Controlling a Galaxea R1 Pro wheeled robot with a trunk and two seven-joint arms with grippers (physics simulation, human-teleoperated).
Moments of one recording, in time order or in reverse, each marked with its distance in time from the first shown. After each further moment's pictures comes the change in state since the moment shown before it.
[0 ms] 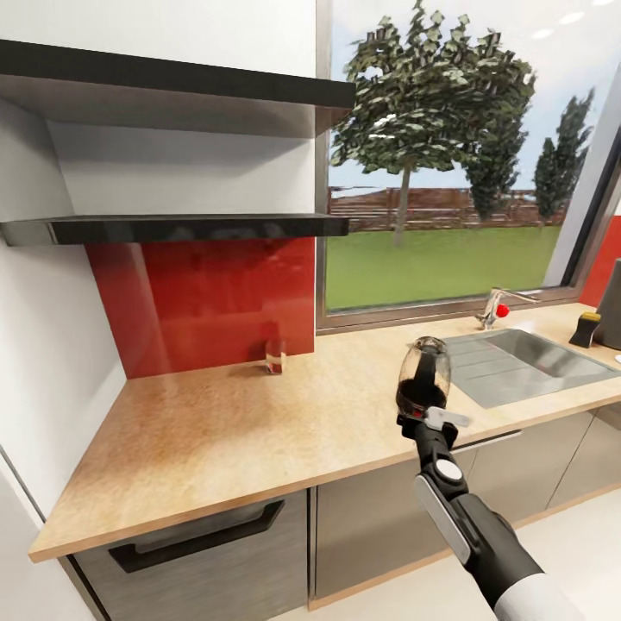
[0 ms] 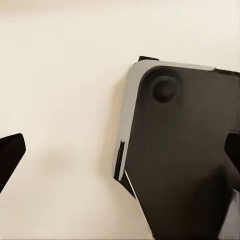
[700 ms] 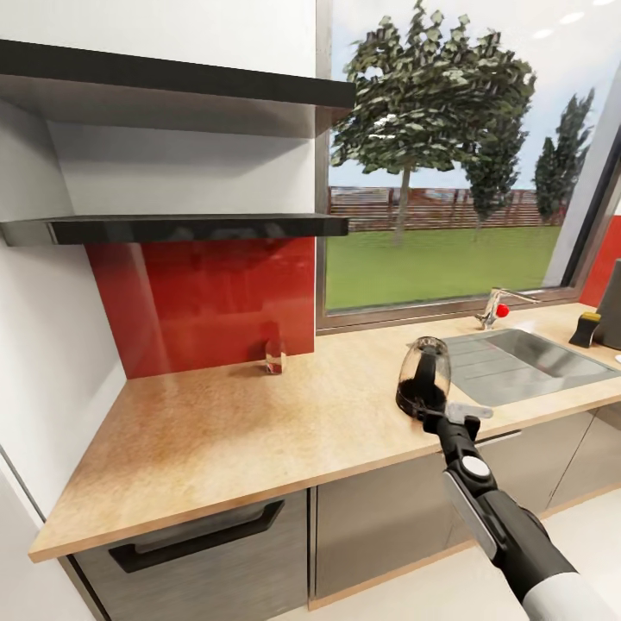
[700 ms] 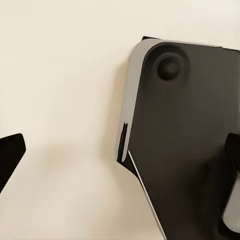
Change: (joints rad) left arm 0.038 0.000 -0.001 0.000 -0.007 0.005 0.000; right arm -0.002 -0.087 -0.054 -0.007 0.064 0.003 0.096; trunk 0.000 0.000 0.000
